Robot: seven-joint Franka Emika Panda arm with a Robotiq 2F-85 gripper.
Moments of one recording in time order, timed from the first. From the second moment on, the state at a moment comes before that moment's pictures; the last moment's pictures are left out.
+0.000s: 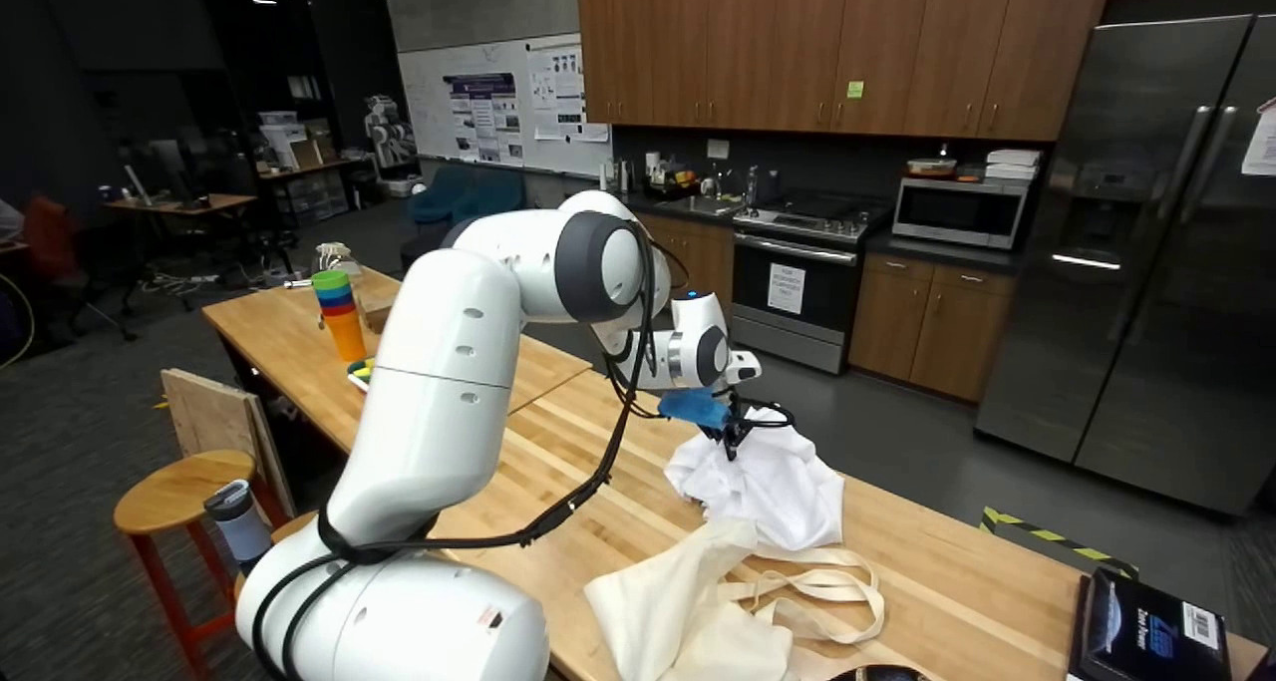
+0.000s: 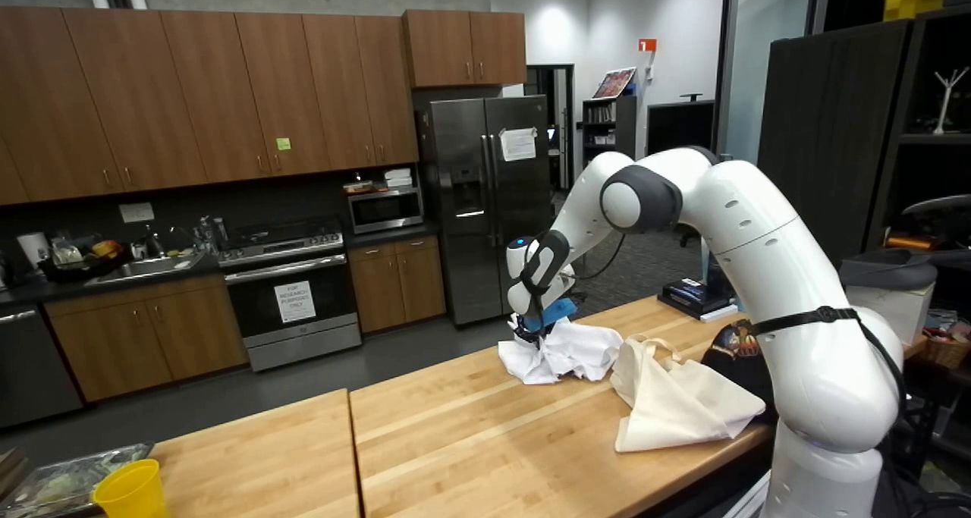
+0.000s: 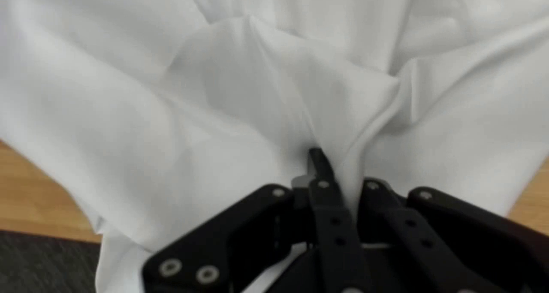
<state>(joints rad) 0.18 0.59 -0.21 -1.87 -0.18 2.55 0.34</state>
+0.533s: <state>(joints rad) 0.27 0.23 -0.33 -2.07 -0.64 2.54 0.66</state>
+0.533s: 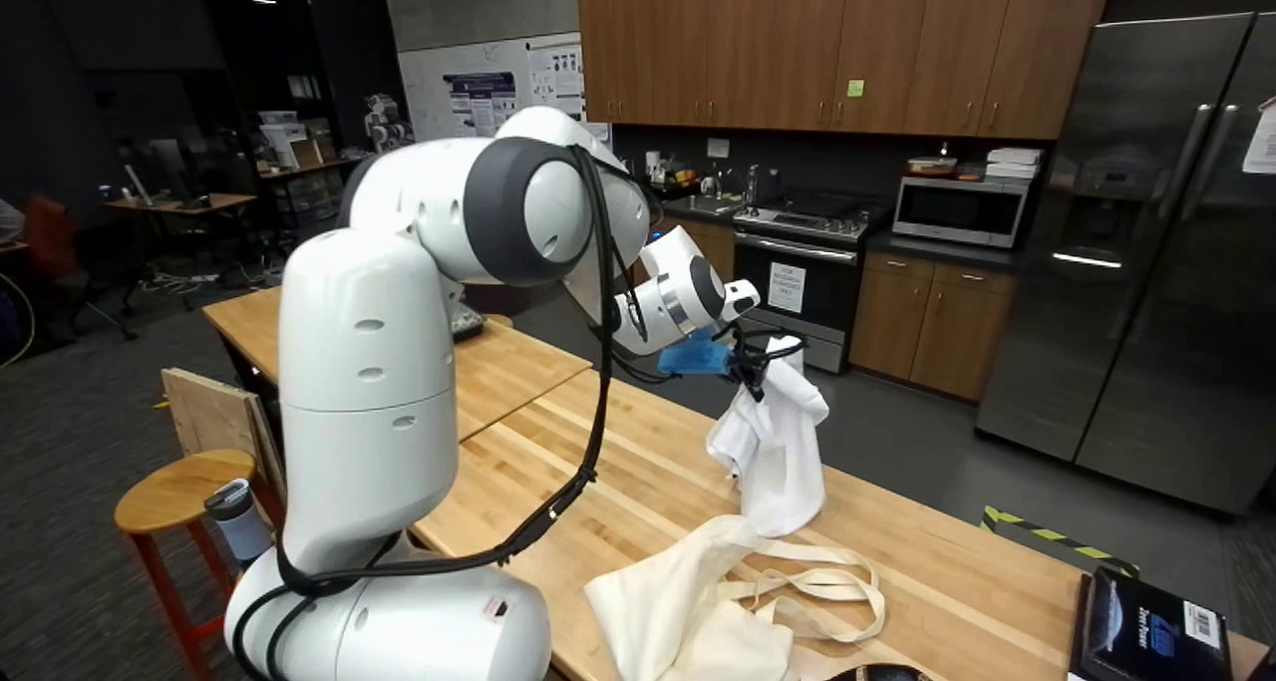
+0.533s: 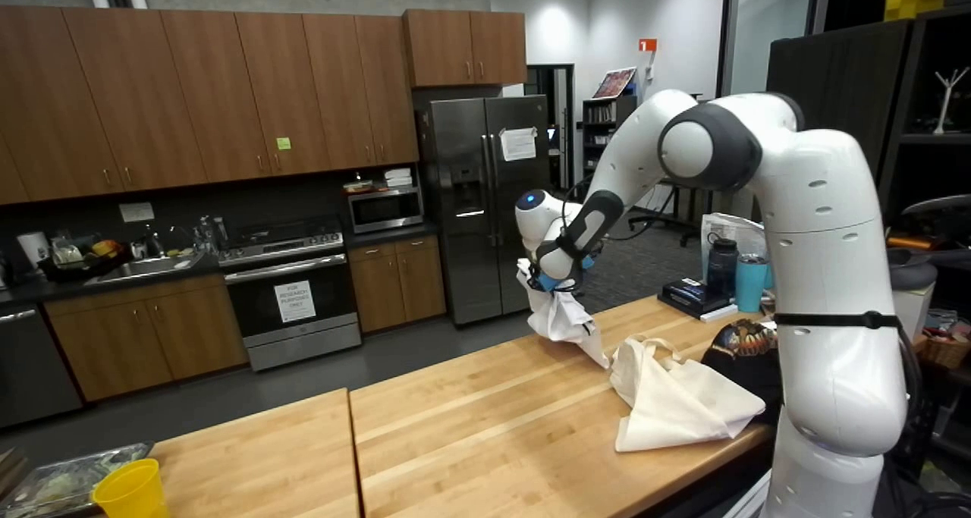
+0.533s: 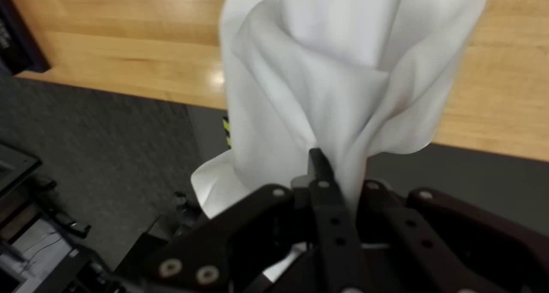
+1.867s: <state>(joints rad) -0.35 -0.70 -0.32 -2.77 -1.02 2.40 1.09</state>
